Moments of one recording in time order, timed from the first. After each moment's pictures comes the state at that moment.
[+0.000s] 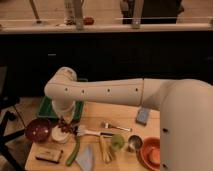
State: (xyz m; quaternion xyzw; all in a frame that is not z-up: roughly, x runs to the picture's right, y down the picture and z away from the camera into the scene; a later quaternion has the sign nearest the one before) arm -0.197 0.132 0.695 -0.23 -0.24 -0.44 0.83
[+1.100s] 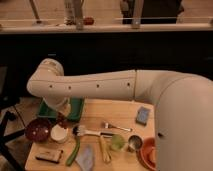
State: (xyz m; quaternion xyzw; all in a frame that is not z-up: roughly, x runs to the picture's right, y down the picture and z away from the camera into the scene) arm -0.198 0.092 0.665 -0.21 -0.17 -0.47 0.84
